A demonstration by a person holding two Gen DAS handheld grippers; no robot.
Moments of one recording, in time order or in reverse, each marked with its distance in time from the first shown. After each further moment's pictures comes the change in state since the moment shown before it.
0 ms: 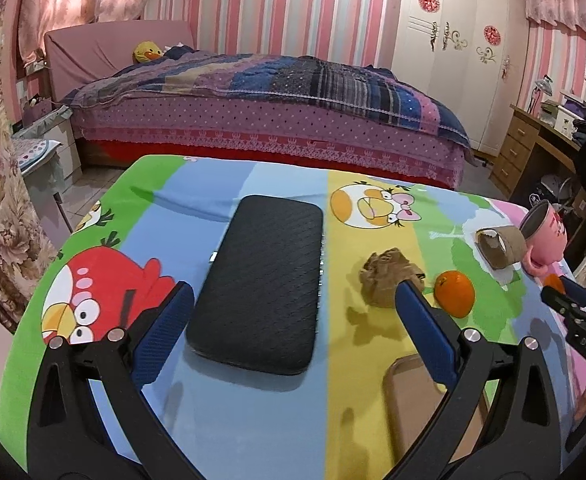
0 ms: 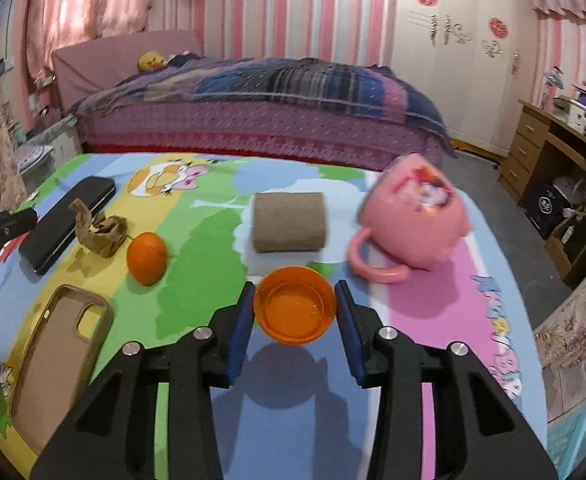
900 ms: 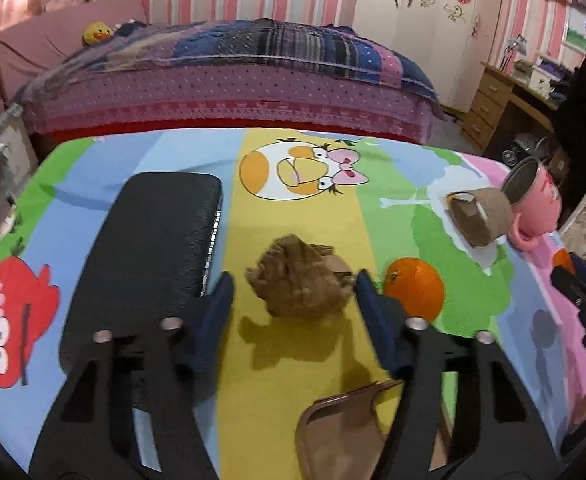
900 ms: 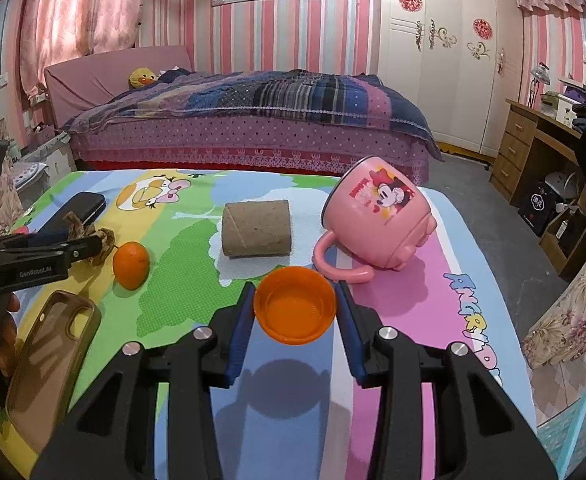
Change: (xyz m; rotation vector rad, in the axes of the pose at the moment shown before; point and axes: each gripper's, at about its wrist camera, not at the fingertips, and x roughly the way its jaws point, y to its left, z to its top) left arm 0.055 -0.052 0.004 0.074 0.147 -0.134; right arm -0.006 -0.019 -0.002 0.031 -0.036 -0.002
